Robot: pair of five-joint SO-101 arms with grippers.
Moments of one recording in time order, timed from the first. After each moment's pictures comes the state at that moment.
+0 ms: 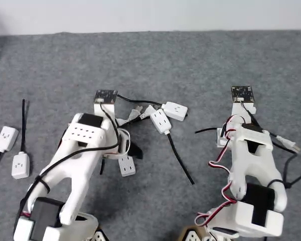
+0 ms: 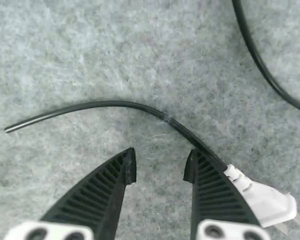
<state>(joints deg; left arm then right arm) 9.1 -8.7 37.1 73.8 16.4 13.9 -2.1 42.0 36.9 13.1</state>
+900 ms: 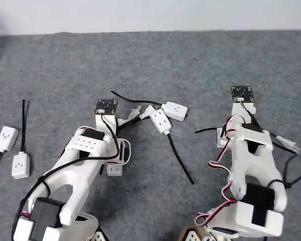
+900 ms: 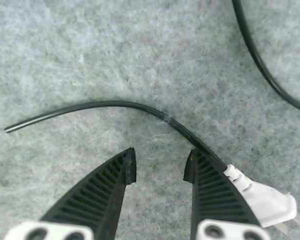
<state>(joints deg) 9.5 -8.7 50.1 55.1 16.8 13.9 -2.1 42.0 36.9 13.1</state>
